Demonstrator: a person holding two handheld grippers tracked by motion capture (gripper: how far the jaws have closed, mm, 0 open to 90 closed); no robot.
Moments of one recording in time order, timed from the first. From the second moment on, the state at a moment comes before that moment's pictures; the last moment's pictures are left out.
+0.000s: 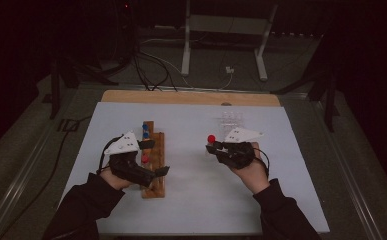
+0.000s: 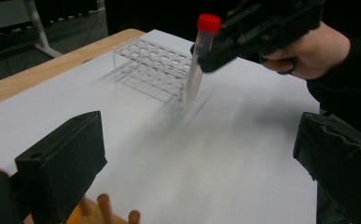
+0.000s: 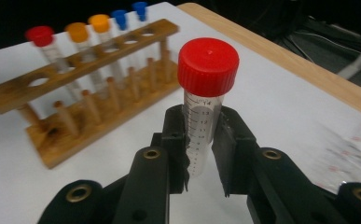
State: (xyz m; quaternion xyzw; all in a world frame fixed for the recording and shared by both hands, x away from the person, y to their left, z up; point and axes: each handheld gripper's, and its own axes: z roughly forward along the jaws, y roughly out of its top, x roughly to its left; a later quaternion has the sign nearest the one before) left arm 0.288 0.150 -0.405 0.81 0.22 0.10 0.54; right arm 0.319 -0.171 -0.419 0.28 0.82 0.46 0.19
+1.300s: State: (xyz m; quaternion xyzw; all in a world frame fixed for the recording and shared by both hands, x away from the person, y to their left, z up) left arm 0.296 0.072 -0.407 0.82 0.17 0.10 0.53; right arm 0.283 -0.140 -0.432 0.23 0.84 0.46 0.14
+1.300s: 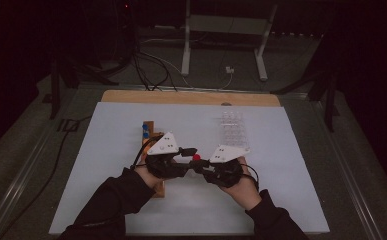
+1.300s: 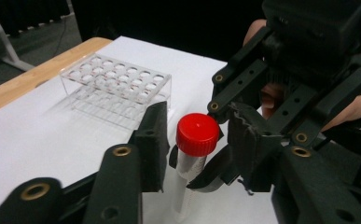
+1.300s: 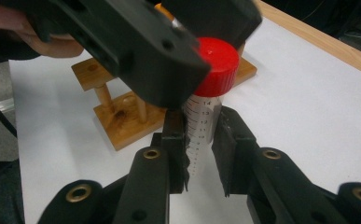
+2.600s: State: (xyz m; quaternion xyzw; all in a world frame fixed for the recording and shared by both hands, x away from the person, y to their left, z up) left arm 0.295 0.104 -0.377 0.82 0.17 0.14 0.53; right arm 0.290 -0.170 -0.427 0.27 0.82 0.48 0.16
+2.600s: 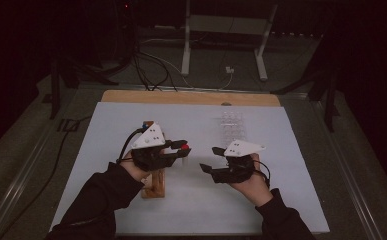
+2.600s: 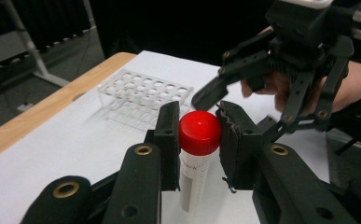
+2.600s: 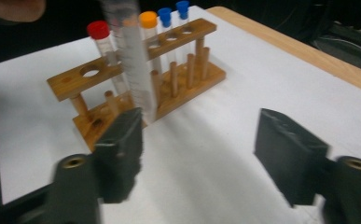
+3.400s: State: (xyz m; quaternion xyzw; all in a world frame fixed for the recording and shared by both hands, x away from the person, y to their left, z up) left arm 0.263 0.180 -0.363 0.81 0.21 0.19 0.52; right arm 0.297 -0.183 -0.424 0.30 0.79 0.51 0.15
